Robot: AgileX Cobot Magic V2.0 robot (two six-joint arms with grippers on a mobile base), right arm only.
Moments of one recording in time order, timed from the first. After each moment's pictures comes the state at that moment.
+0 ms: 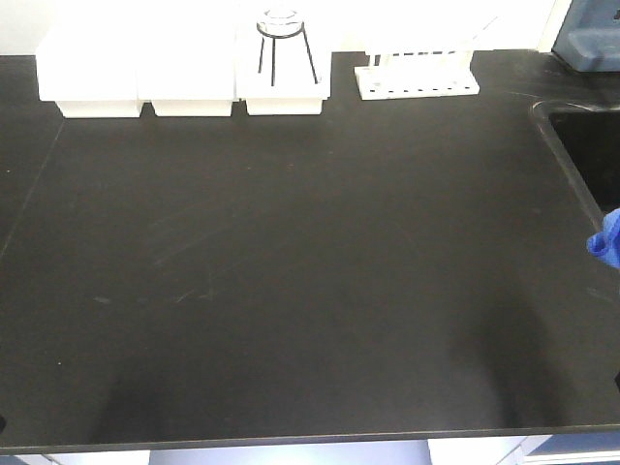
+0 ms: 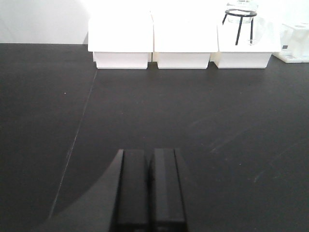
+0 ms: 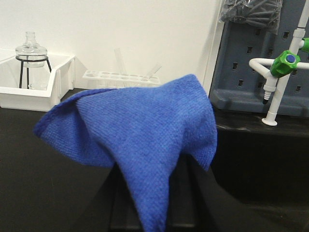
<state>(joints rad) 0.02 0.11 -0.14 -0.15 0.19 0.04</state>
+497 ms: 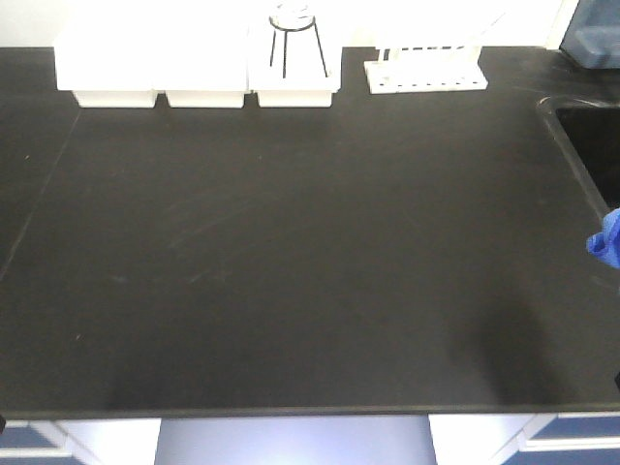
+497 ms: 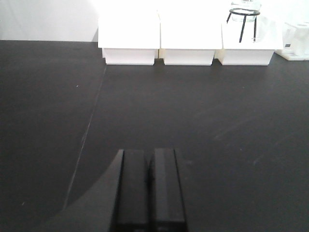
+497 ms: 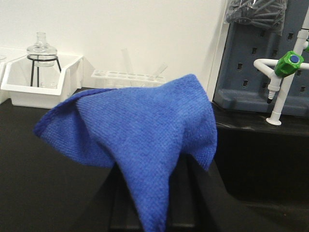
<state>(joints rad) 0.02 0.11 -0.14 -0.15 0.19 0.04</state>
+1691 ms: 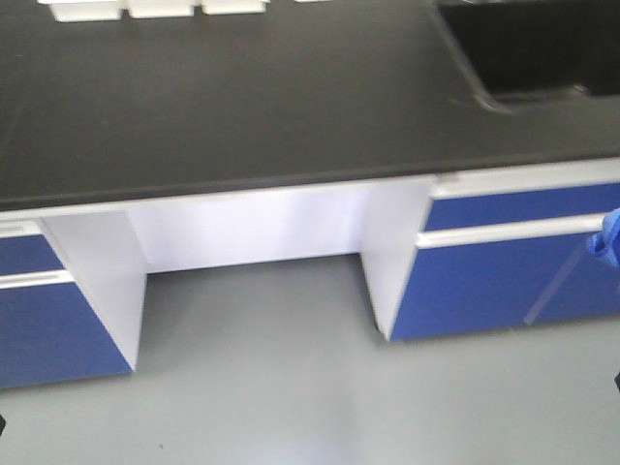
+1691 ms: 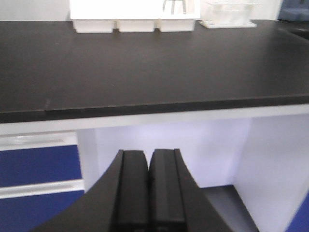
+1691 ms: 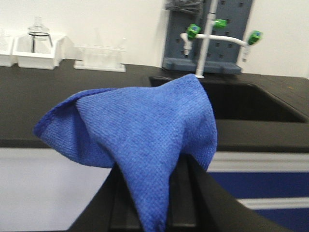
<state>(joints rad) 0.02 0.11 -0.14 -0.15 0.19 0.04</state>
